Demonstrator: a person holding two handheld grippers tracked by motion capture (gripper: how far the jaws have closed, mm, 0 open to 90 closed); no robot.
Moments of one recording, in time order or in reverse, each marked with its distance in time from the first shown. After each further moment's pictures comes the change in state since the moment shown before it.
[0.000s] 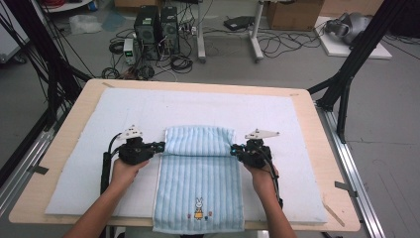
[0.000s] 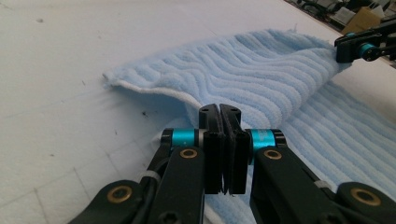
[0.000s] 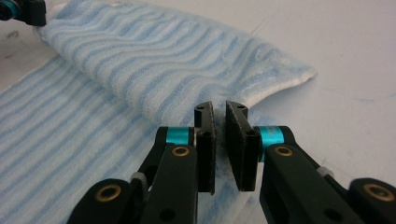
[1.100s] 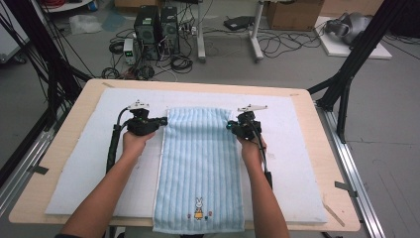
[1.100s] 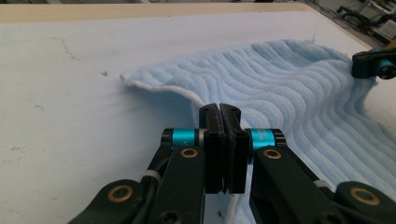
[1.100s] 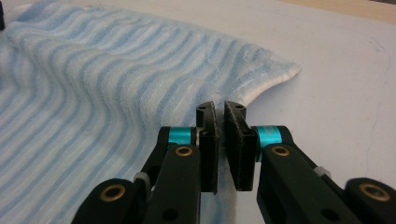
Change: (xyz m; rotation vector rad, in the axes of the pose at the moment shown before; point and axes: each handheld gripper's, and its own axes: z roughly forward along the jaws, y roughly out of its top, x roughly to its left) left arm 0.044 0.057 0.039 -0.035 0.121 -0.066; right arm -0.038 0.058 0.055 -0.005 -0.109 0.048
